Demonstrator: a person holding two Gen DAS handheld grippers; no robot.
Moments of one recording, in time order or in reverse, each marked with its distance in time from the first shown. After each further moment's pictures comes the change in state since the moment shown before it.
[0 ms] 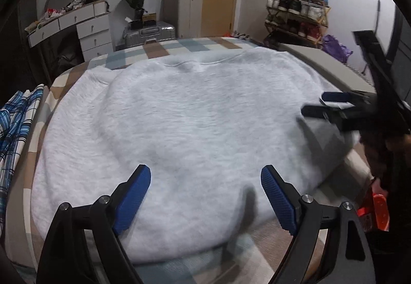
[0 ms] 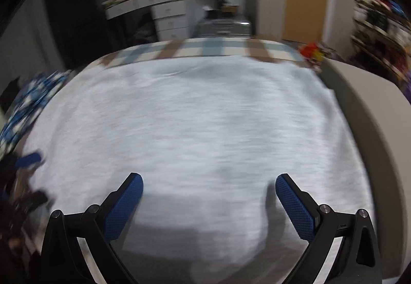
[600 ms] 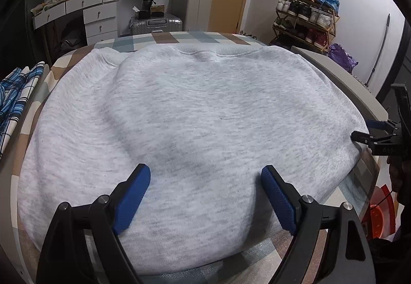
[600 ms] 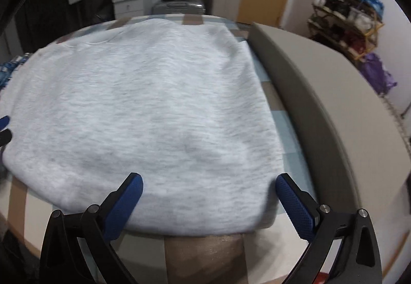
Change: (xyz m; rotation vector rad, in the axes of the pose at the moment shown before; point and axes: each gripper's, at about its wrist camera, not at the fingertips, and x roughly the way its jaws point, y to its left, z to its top) left arm 0.011 0.018 -0.007 -0.079 0.000 -0.042; right arm -0.042 -0.083 -0.054 0.111 0.074 -0.308
